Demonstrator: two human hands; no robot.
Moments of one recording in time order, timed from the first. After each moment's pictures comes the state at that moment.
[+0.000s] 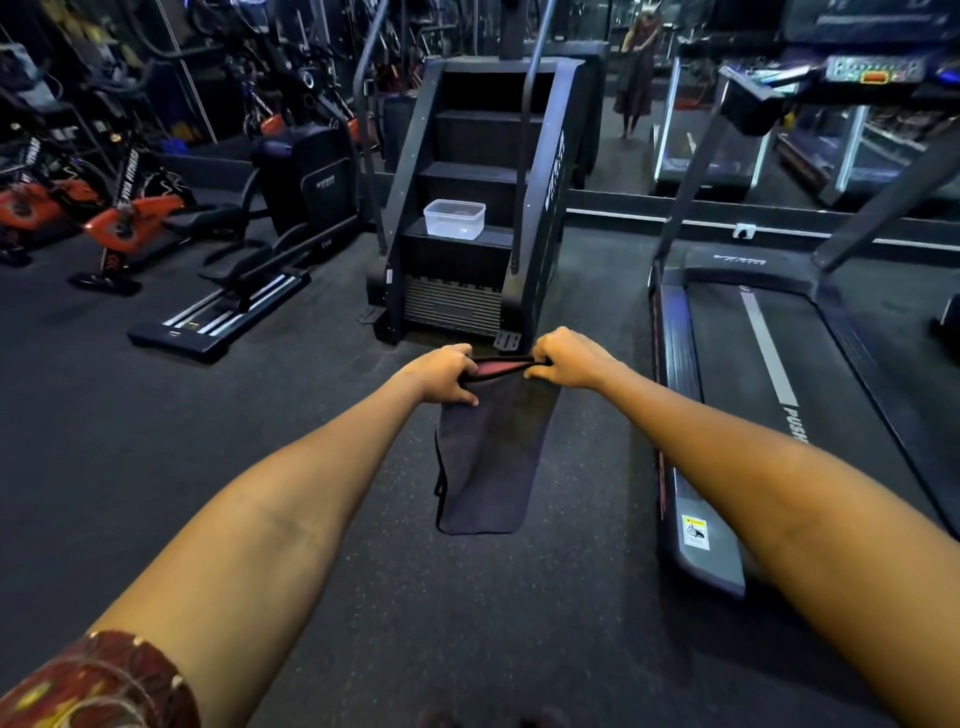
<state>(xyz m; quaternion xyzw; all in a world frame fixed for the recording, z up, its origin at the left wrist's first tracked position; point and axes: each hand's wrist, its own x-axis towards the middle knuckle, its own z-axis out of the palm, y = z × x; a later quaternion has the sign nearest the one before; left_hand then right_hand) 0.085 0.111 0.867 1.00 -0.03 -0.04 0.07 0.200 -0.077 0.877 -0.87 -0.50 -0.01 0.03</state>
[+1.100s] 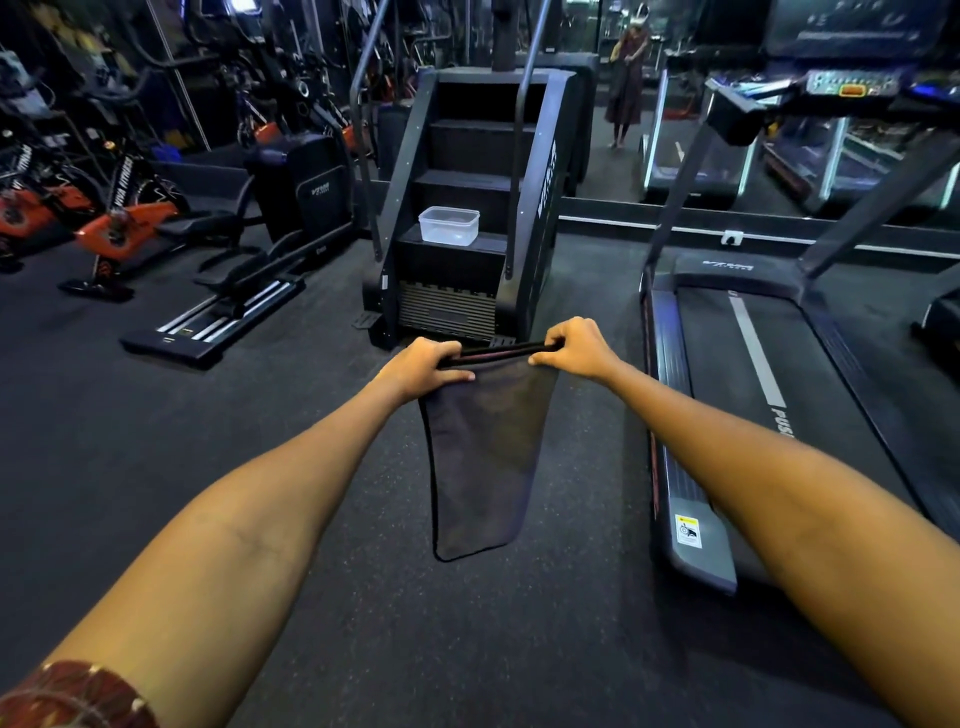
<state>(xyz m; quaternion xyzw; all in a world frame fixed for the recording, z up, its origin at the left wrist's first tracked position) 0.058 0.125 0.873 0.97 -0.02 0.10 0.21 0.191 -0.092 0.885 -0.88 -0.38 0.01 0.28</state>
